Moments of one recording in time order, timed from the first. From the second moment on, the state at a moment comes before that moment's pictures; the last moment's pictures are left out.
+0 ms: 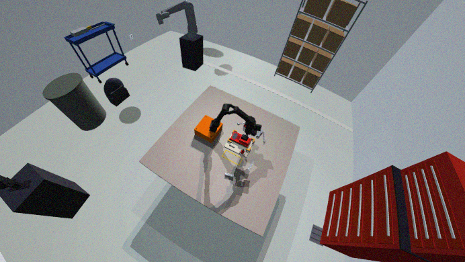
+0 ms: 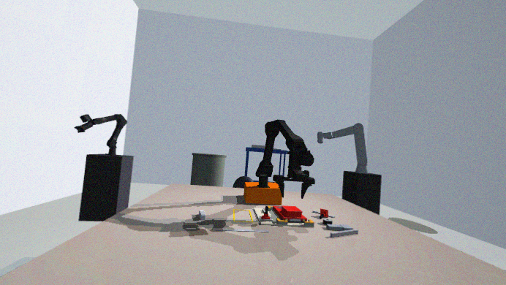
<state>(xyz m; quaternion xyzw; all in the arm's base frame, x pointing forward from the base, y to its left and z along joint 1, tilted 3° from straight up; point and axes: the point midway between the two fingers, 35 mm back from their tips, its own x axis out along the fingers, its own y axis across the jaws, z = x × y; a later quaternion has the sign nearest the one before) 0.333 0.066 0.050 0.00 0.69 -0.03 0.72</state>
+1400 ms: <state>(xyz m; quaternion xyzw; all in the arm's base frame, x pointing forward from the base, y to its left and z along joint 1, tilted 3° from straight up) 0.335 0.065 0.019 0.00 0.69 -0.03 0.72</state>
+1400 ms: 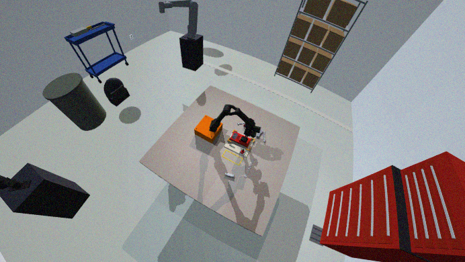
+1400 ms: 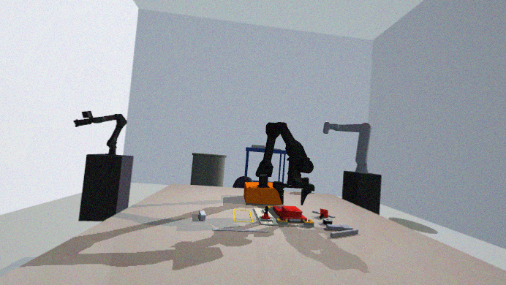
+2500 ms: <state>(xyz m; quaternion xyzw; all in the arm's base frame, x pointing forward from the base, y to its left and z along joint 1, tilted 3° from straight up) 0.334 0.065 0.000 0.00 0.69 -0.03 0.72</state>
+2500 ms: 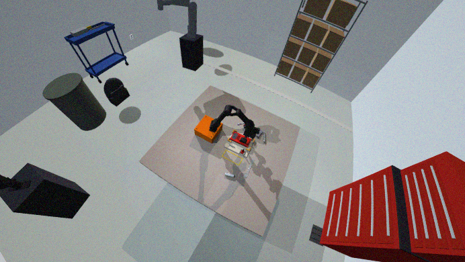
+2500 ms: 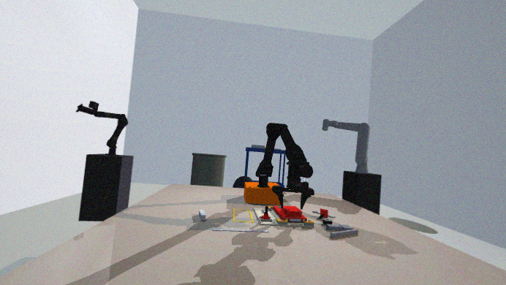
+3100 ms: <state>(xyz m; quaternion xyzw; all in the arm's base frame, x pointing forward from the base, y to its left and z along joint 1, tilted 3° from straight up) 0.334 0.064 -0.009 0.00 0.69 -0.03 0.72</state>
